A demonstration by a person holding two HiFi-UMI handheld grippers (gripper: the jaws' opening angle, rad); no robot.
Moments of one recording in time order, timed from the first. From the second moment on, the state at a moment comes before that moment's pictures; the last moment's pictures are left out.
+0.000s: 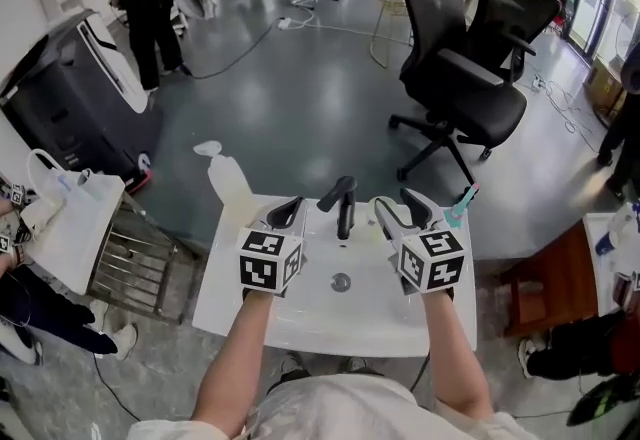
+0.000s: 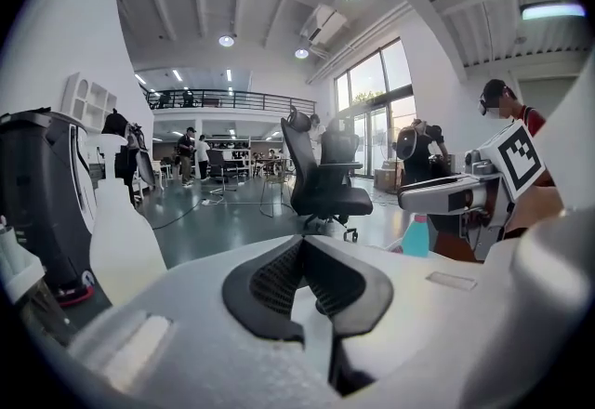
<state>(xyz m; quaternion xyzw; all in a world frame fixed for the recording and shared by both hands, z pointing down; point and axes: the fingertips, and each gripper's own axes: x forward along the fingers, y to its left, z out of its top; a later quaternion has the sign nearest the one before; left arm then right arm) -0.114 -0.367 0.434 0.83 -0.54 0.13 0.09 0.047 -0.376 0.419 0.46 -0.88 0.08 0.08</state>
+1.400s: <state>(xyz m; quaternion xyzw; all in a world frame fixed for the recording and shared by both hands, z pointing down) -0.136 -0.376 0.437 0.86 -0.49 0.12 0.09 0.019 -0.364 0.487 0.50 -0.85 0.08 0.17</state>
